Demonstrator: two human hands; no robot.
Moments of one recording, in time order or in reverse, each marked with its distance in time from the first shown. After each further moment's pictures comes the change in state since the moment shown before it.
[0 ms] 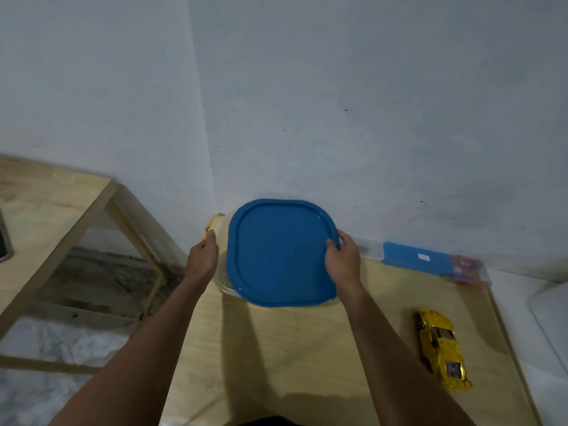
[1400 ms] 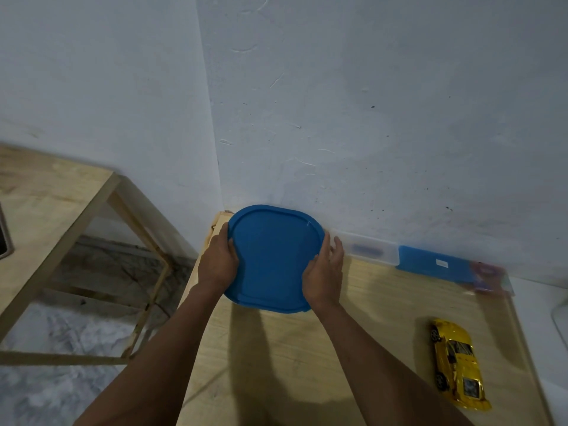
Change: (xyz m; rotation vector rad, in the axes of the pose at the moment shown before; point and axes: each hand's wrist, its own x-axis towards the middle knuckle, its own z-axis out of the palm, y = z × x) left_hand 0.022 -0.016 0.013 0.513 0.026 0.445; right_hand -0.004 0.045 0.066 -0.530 0.009 -0.293
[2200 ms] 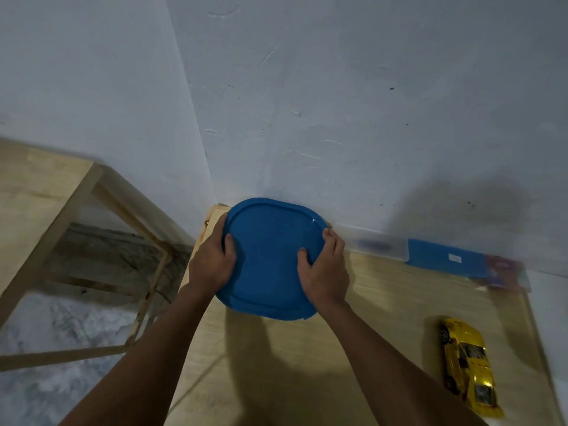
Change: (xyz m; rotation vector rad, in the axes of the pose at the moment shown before) left_hand 0.014 -0.003 0.004 -0.049 -0.072 -0.021; right_hand 0.017 -0.004 0.001 -0.077 -0.007 0.039
